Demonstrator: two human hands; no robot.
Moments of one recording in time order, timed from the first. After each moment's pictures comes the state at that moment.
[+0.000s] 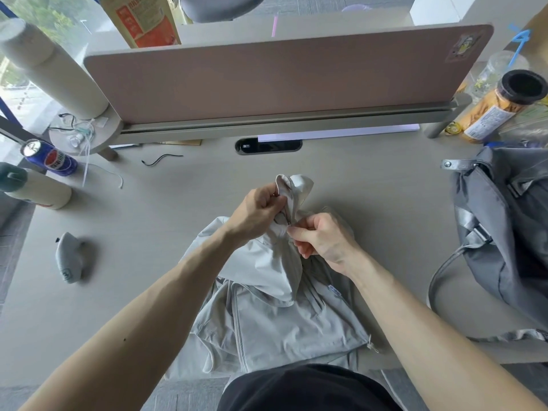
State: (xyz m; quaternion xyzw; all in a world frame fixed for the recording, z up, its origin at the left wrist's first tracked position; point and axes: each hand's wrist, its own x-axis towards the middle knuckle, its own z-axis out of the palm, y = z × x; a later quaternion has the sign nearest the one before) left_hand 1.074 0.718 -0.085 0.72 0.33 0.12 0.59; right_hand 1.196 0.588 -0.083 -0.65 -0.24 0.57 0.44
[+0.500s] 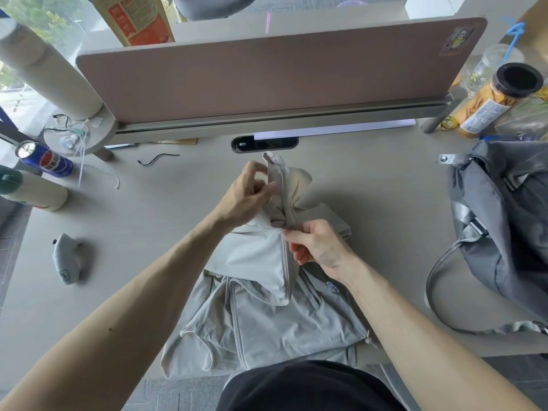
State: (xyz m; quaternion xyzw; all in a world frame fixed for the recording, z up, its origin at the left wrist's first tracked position) left_hand 1.072 0.740 -0.082 0.76 0.33 0.12 0.55; right_hand 1.186 0.577 -0.088 -0.63 -0.18 0.60 0.46
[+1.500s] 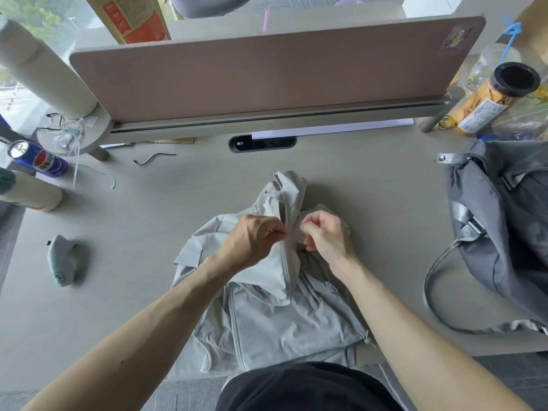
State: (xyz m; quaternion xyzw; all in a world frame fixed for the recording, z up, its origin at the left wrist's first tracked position) left_hand 1.049 0.689 -0.113 0.90 0.22 0.17 0.35; right_hand 1.197 0.578 -0.118 -0.74 -0.17 0.43 0.48
